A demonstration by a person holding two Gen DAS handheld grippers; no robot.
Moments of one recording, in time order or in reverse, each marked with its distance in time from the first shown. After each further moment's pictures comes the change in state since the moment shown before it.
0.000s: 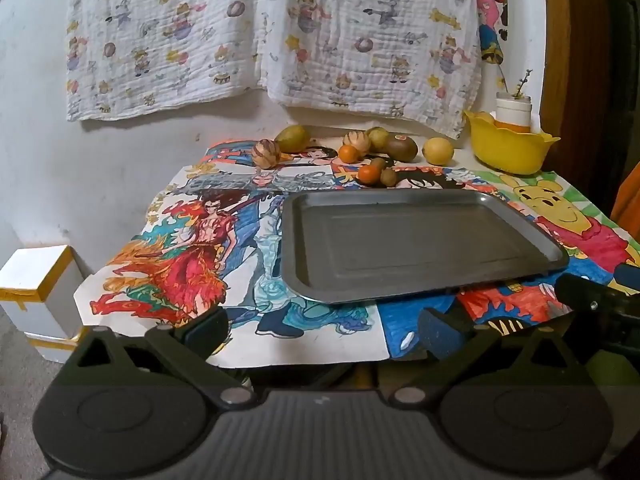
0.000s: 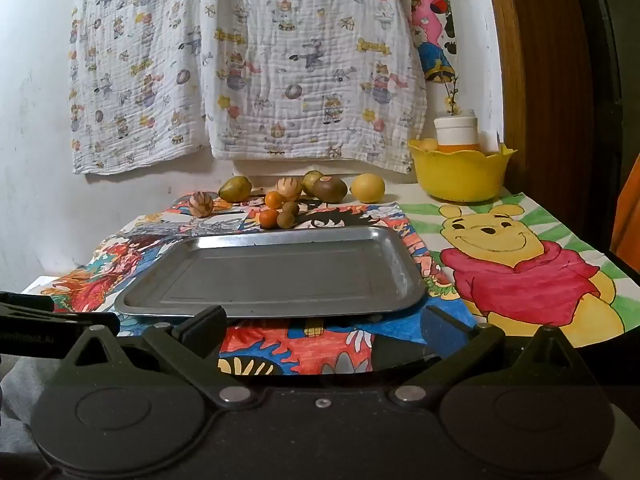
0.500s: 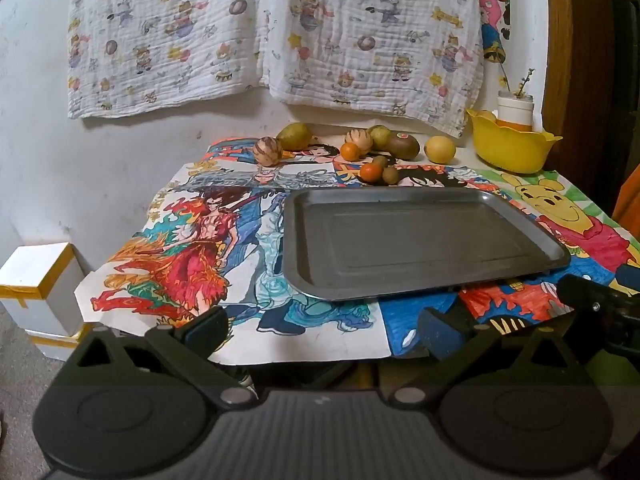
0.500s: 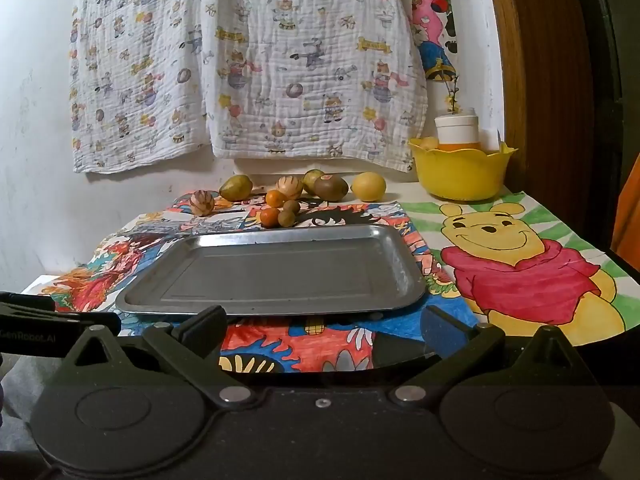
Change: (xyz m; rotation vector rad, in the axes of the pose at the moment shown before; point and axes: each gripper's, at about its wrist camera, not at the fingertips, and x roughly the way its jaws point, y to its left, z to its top) left arm 0.000 0.000 0.000 0.005 0.009 0.006; right arm 0.000 0.000 -0.001 0.004 0.003 0.002
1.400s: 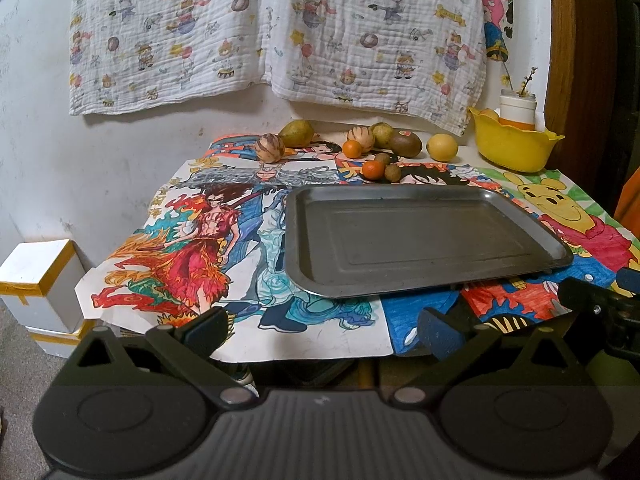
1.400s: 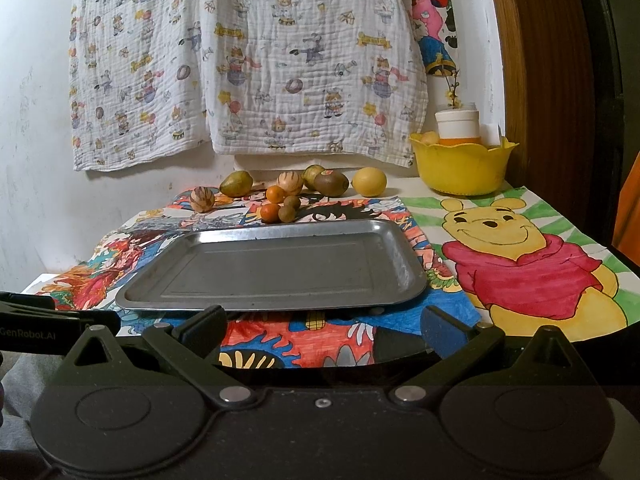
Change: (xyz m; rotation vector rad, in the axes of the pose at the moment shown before) left arm 0.003 0.002 -0.003 -0.001 0.004 -0.001; right arm 0.001 -0.001 -0.001 0.004 0.007 0.001
